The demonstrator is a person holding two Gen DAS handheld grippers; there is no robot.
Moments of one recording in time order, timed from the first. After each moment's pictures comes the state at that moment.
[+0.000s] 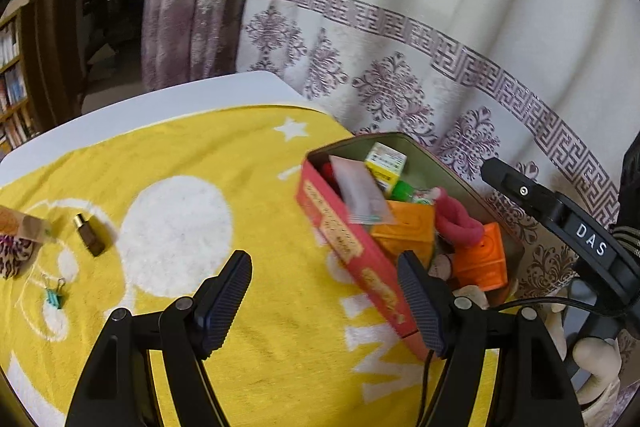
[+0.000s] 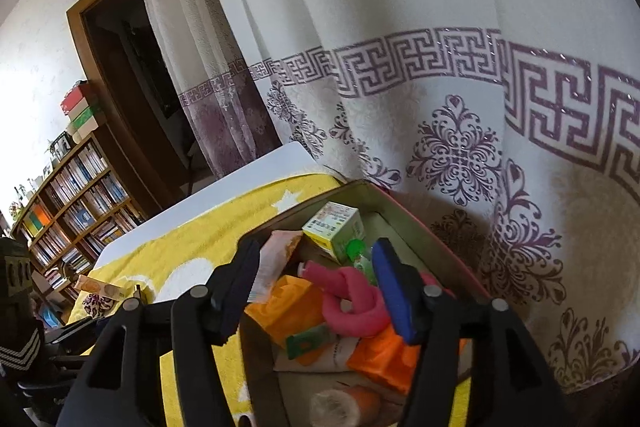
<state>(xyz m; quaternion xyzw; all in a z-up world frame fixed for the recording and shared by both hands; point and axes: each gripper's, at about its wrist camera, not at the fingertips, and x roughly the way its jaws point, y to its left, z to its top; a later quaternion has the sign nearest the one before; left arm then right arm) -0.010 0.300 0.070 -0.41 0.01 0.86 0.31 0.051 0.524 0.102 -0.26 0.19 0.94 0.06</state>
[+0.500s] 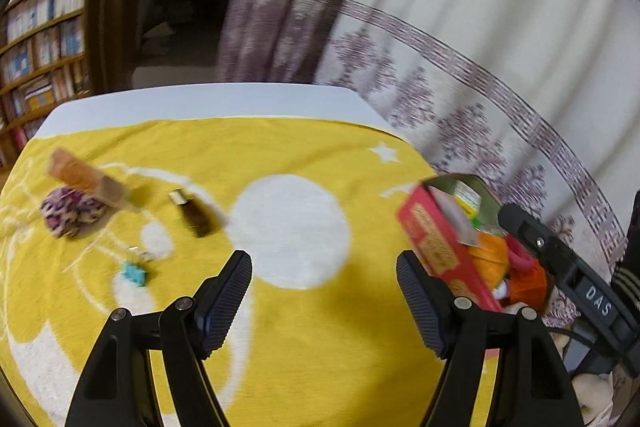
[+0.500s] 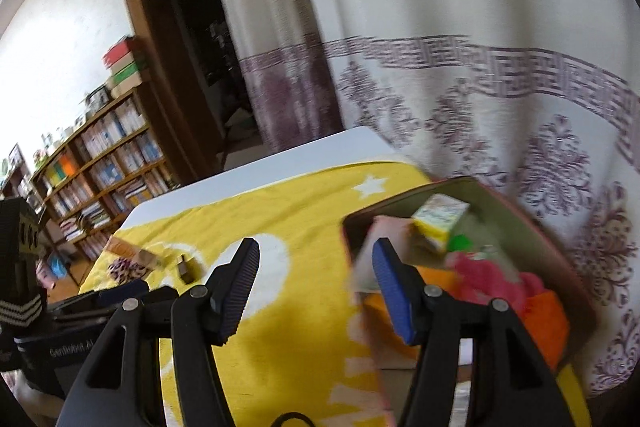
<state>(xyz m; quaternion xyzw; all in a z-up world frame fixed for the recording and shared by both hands) -0.037 0.183 0.068 -0.41 -0.07 0.88 0.23 0.013 0.422 0.104 -0.29 0.12 0.95 -0.02</state>
